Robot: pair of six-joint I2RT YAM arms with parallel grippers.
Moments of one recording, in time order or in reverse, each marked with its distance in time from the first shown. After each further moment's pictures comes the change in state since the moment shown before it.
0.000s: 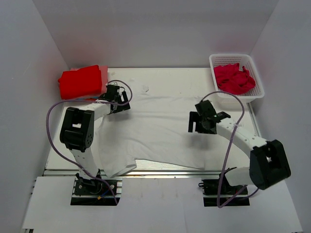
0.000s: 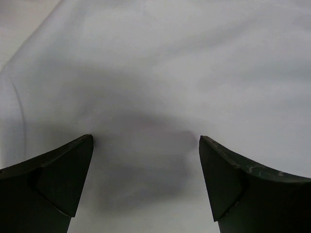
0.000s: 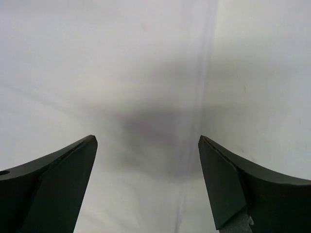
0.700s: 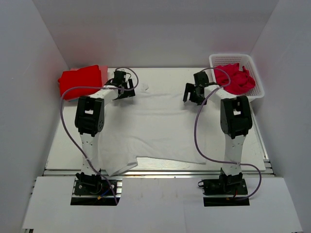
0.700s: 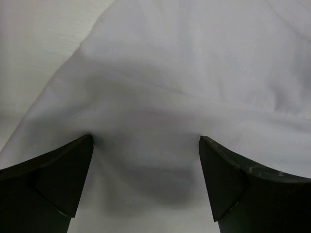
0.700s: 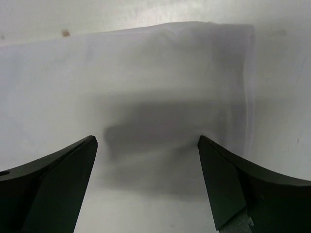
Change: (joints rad) left arm -0.013 0.322 0.477 -0.139 0.016 0.069; right arm -0.201 0.793 0.717 0.189 -0.166 -0.100
